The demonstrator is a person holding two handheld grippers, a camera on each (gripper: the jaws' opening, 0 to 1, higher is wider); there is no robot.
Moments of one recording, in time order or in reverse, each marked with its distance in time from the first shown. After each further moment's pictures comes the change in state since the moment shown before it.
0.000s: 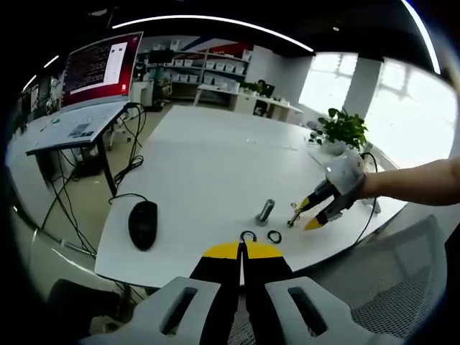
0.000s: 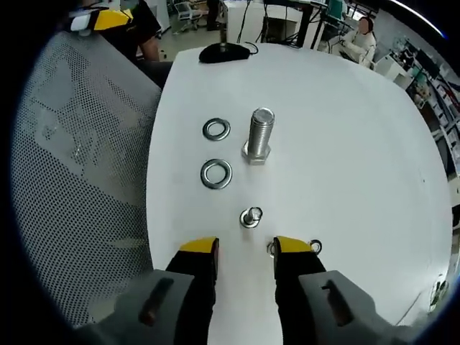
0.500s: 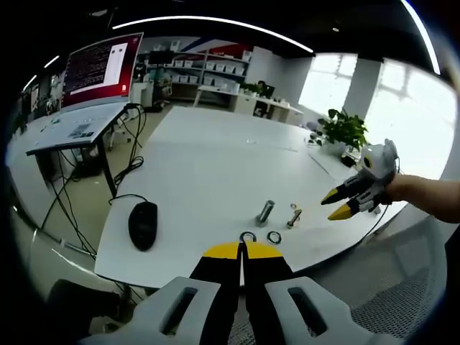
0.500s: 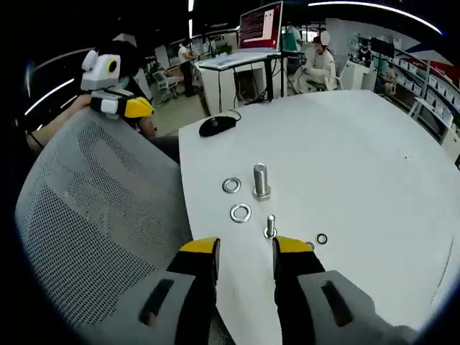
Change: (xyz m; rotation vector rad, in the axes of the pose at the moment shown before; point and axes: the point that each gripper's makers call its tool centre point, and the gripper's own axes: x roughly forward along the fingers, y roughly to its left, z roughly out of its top) left arm -0.001 0.000 0.001 -0.001 -0.007 0.000; right arm -0.082 0.029 0.023 0.301 -0.424 0.025
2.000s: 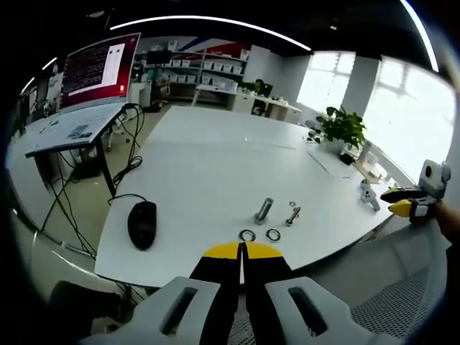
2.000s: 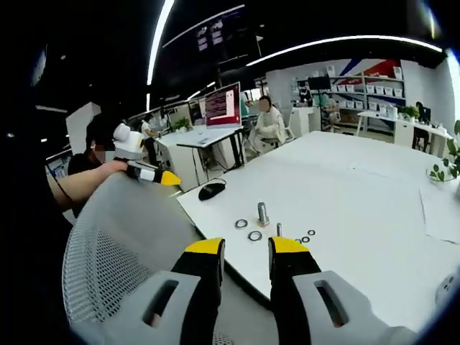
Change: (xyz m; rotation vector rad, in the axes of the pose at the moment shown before) left arm -0.003 -0.001 -0.002 0.010 0.010 -0.007; right arm -0.093 0.062 -0.009 0.117 -0.284 -0.252
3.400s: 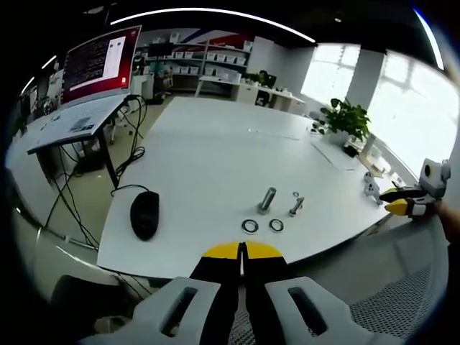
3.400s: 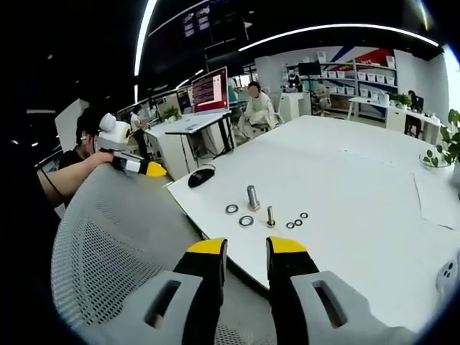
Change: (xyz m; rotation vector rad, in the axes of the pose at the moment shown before) left arm 0.000 0.003 -0.010 -0.002 0.058 0.025; right arm -0.001 -0.006 -0.005 0.072 0.018 -0.012
